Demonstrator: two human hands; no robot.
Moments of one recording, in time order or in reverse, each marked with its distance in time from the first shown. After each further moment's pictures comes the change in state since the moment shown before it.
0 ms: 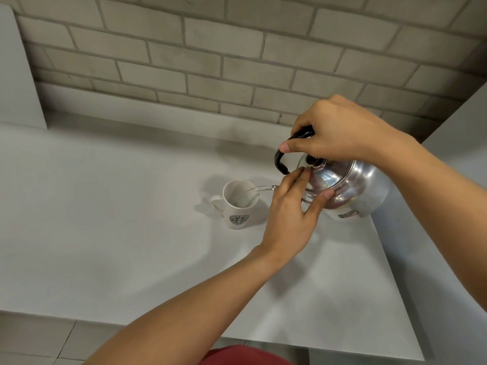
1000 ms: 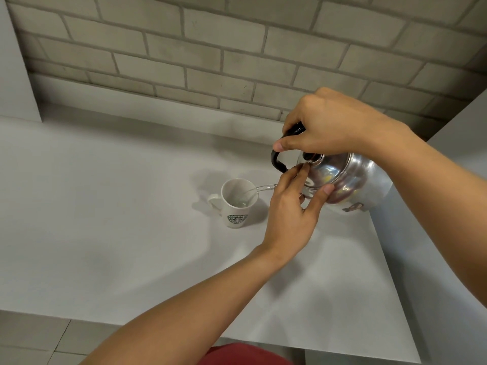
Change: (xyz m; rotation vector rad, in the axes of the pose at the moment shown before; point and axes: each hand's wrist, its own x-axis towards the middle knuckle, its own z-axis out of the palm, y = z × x) left_hand 0.007 -0.002 0.007 -0.176 0.109 0.017; right_hand 0.018 -0.012 -0.003 -0.034 -0.098 -0.018
